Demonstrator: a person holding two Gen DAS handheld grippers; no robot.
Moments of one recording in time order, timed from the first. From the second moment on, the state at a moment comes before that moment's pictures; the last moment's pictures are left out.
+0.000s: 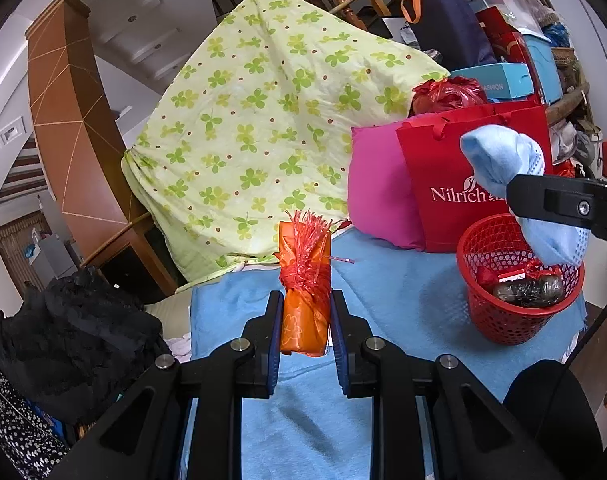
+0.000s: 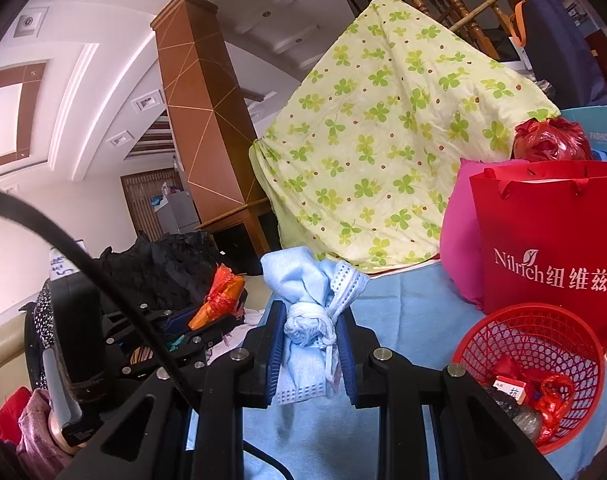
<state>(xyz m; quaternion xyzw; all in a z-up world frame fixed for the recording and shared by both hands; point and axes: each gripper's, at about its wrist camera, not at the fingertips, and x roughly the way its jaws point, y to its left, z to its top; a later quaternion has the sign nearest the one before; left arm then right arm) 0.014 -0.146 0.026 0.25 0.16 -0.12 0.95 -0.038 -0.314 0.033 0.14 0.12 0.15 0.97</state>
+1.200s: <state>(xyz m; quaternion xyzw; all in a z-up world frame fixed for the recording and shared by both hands) 0.011 -0.201 0.008 0.29 0.17 -0.16 0.93 -0.061 -0.353 0.021 0.19 0.11 0.12 0.97</state>
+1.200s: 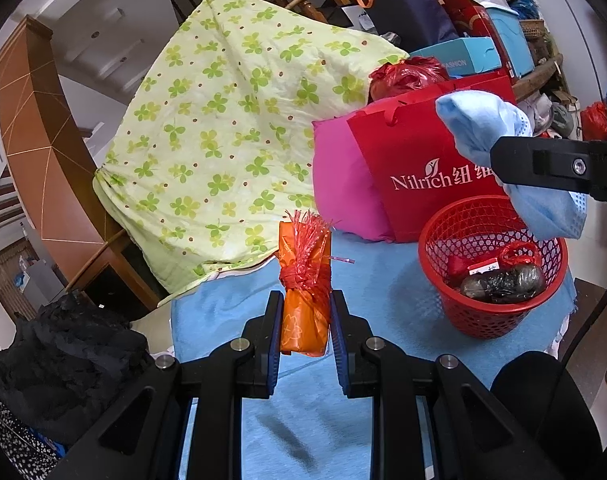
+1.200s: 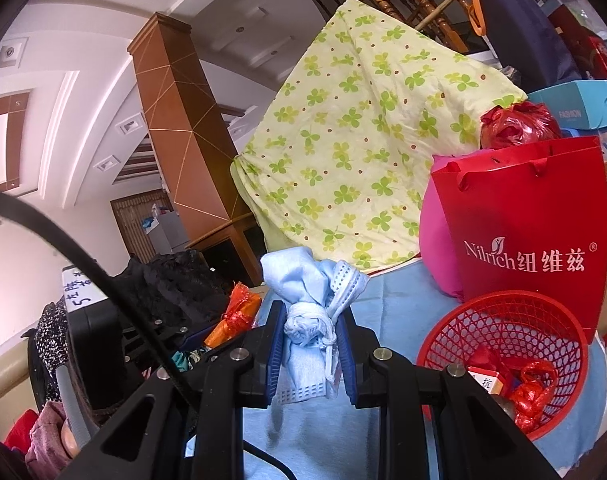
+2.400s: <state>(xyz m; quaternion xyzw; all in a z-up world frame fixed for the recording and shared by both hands) 0.011 -0.235 -0.006 0.33 0.18 -0.19 0.91 -0.064 -0.399 0.002 0.23 0.11 0.10 0.96</state>
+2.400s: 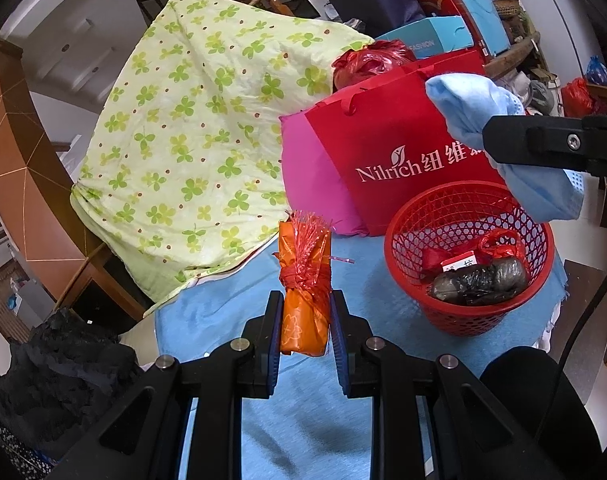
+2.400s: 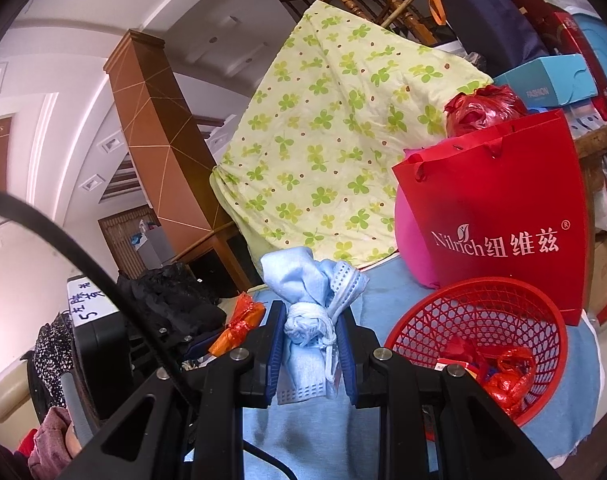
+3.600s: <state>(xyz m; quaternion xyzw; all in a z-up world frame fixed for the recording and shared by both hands) 0.007 -0.285 -0.030 0.35 0.19 -0.23 0.89 -0.072 -0.442 -0.025 0.28 0.12 0.07 0.95</state>
